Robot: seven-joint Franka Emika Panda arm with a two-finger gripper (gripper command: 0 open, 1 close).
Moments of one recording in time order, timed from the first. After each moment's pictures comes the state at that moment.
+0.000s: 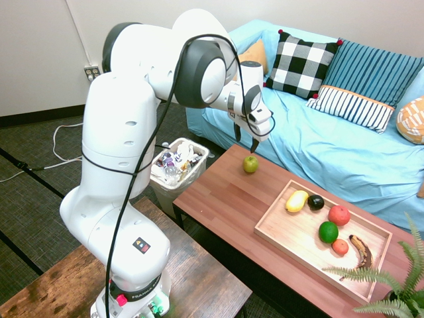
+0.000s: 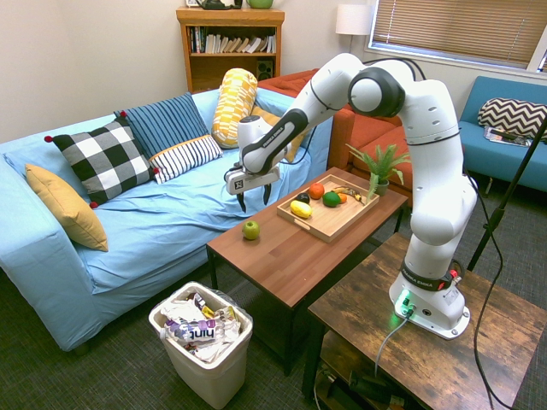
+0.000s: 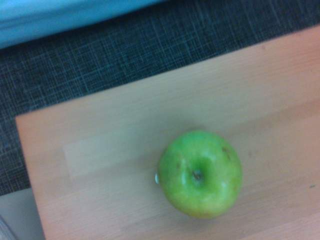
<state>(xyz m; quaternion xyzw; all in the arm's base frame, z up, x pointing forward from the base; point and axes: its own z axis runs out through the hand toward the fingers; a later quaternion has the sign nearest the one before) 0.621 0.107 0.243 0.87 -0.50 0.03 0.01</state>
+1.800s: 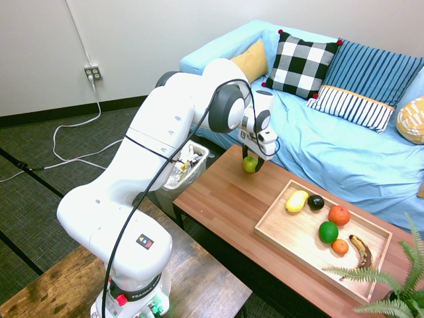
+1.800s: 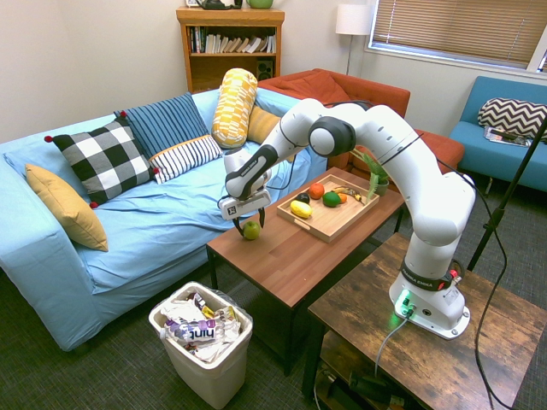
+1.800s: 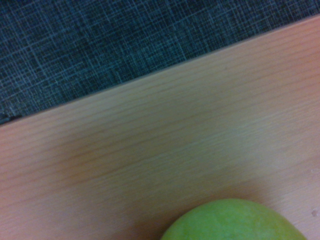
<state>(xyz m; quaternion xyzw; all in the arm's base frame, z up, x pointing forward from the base) 0.677 0.095 0.111 0.85 -0.52 -0.04 0.07</state>
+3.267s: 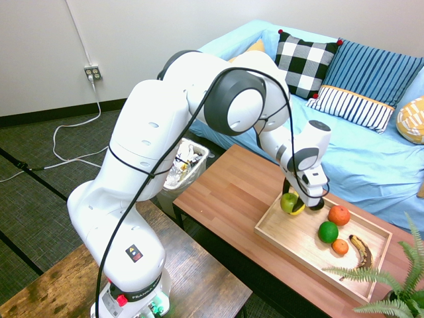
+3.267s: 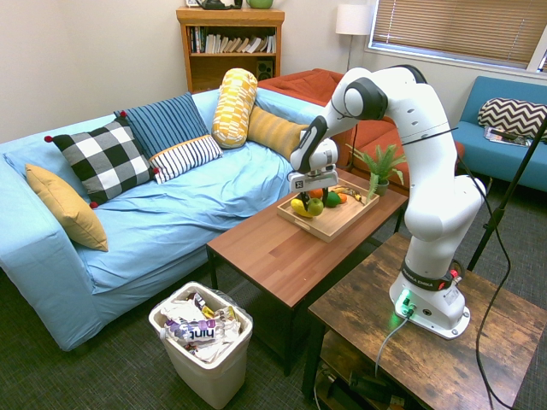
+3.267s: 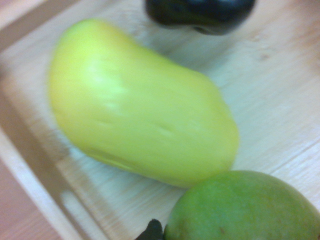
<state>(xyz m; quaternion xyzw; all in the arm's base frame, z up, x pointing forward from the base) 0.551 -0.178 0.146 0.77 -0.64 -0.04 0.06</state>
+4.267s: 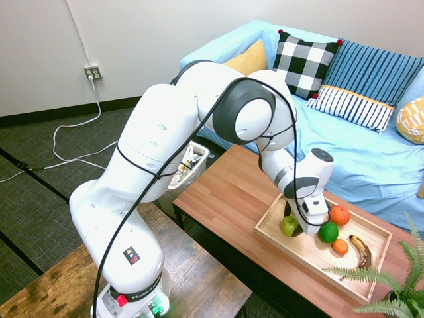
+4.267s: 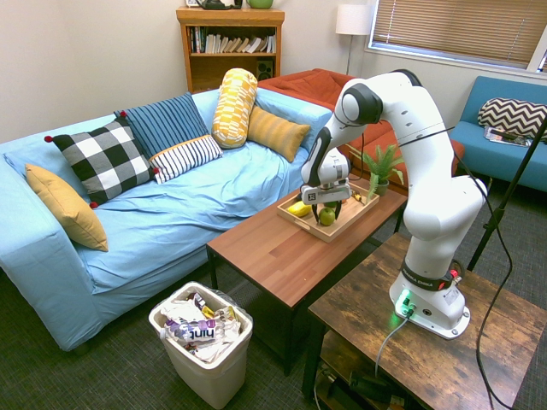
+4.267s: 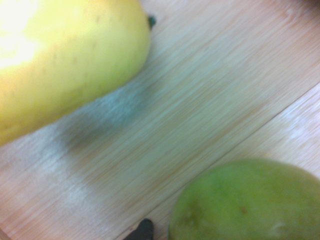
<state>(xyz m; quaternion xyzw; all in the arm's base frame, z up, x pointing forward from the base) 0.511 -0.192 0.092 0.76 -0.65 -0.05 0.05</state>
